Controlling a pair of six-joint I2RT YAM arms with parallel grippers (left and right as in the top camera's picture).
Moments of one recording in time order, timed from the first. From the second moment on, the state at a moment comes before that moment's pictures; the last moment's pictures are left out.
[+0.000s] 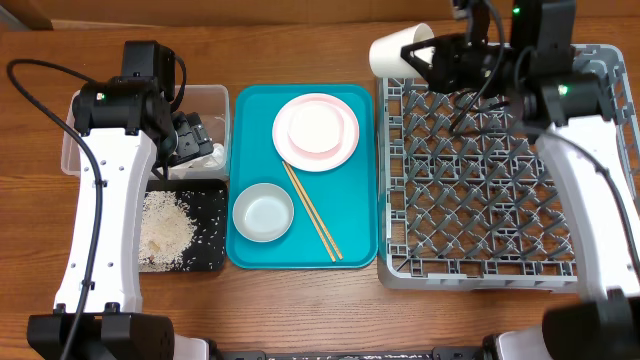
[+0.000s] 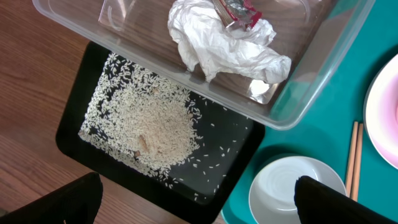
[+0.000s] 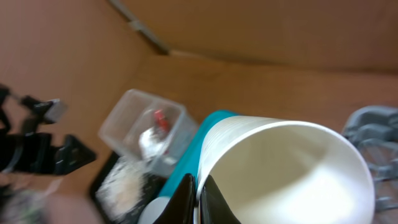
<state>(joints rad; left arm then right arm) 0.00 1.62 1.67 -1.39 -0.25 -0.45 0.10 1.64 1.66 -0.62 -0.79 0.18</state>
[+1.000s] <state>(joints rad) 0.00 1.62 1.67 -1.39 -0.25 -0.45 -0.07 2.10 1.61 -0.56 -1.26 0.02</state>
